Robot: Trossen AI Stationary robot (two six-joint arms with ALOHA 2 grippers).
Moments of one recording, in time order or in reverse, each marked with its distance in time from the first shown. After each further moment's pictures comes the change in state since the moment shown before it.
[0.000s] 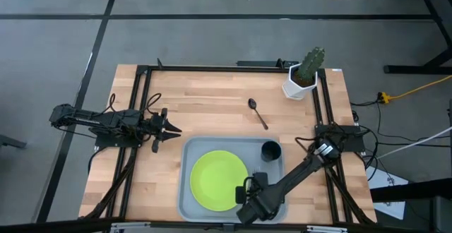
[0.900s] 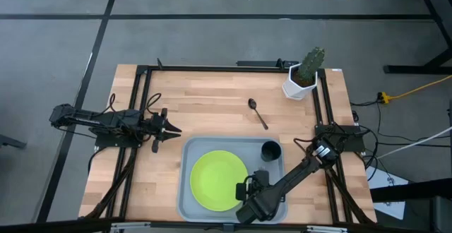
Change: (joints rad) left arm 0.000 0.000 0.000 0.000 0.000 0.000; right arm -0.003 0.029 0.087 -0.139 0.054 0.058
